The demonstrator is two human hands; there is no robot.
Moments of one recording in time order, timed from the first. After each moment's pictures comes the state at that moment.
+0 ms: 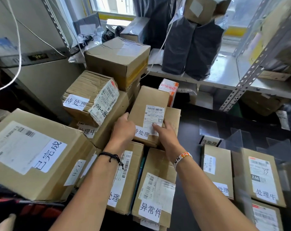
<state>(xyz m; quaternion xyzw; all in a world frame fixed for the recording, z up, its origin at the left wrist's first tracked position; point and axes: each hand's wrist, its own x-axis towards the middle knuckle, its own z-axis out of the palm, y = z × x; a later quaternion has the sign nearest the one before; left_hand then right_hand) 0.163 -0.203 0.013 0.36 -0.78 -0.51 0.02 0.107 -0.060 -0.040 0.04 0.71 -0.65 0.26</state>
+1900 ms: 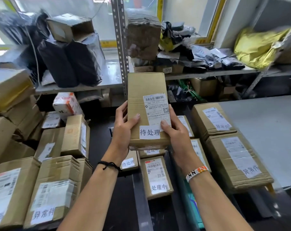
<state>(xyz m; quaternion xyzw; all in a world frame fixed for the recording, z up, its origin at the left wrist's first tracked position) 0.181 0.161 0.054 0.03 -0.61 -0.79 0.00 0.213 0.329 0.045 0.07 0.66 -0.75 -0.02</state>
